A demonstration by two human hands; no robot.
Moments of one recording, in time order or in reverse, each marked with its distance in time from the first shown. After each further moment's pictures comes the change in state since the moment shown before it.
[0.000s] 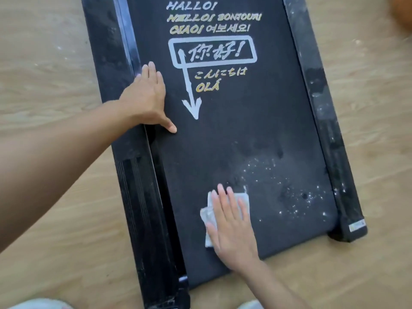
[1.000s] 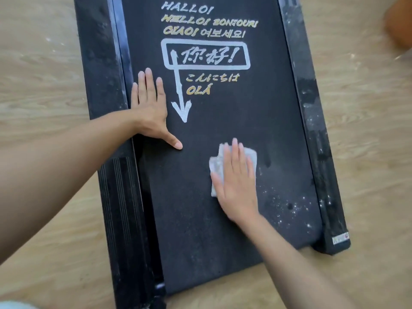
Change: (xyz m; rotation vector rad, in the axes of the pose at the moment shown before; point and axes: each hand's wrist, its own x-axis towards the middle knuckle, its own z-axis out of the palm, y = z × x) left_hand -0.002 0.034 0.014 -0.131 -0.154 -0.080; right_hand 0.101 0.066 -0.040 0.041 0.085 0.087
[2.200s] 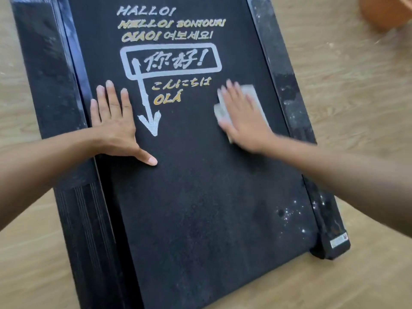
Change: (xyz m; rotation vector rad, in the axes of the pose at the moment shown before) left_hand 0.014 0.015 0.005 0.015 -0.051 -0.096; right_hand 0.167 0.118 -0.052 -0.094 -0.065 -0.229
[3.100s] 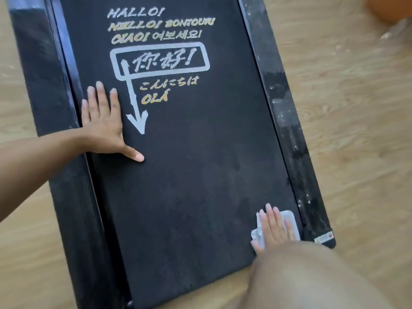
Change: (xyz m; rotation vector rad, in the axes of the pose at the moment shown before) left_hand -0.016 0.010 -0.007 0.014 -0.014 -0.062; right_hand -0.314 -0.026 0.095 0.055 -0.079 0.304
